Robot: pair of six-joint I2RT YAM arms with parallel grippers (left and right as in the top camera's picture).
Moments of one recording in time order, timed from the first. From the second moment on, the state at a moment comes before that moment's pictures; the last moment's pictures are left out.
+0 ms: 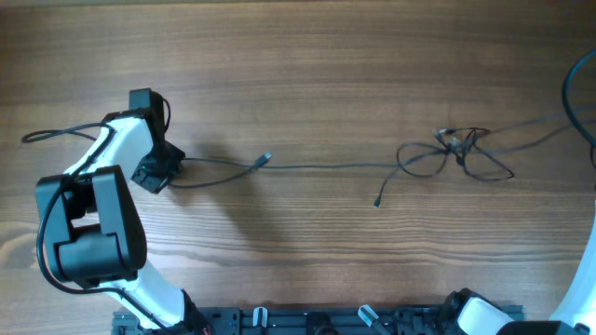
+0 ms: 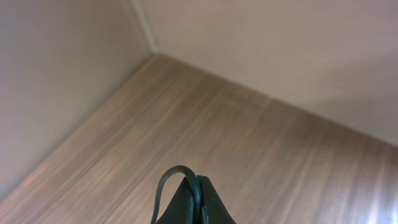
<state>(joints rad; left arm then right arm) 0.15 1.88 1.11 -0.83 -0.21 -0.85 -0.56 1.32 1.29 -0.51 0.23 0.34</state>
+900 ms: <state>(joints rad) -0.11 1.91 1.10 -0.39 0.81 -0.64 0.17 1.67 1.32 -0.67 -0.38 0.29</state>
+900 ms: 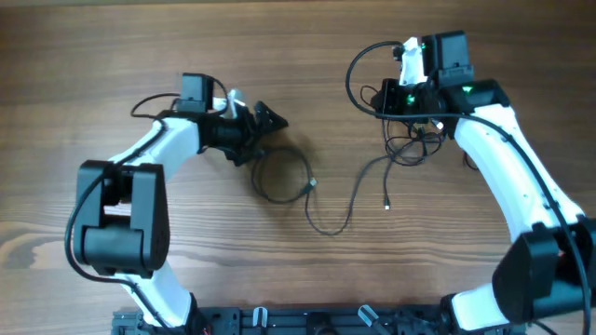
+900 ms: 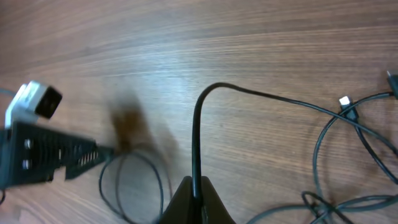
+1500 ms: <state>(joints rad) -0.16 1.91 1.09 -0.47 0.64 -0.64 0.41 1.68 1.32 -0.70 -0.14 0.23</state>
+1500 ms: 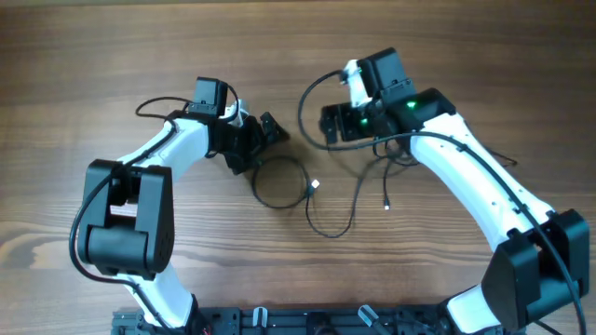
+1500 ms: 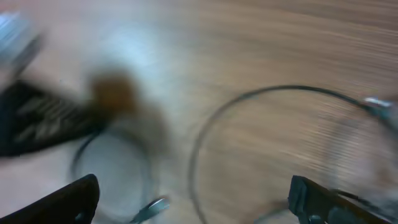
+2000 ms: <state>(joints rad) -0.16 1.89 1.11 -0.57 0.56 -0.68 0.02 1.65 1.26 -0.92 0.03 0.58</state>
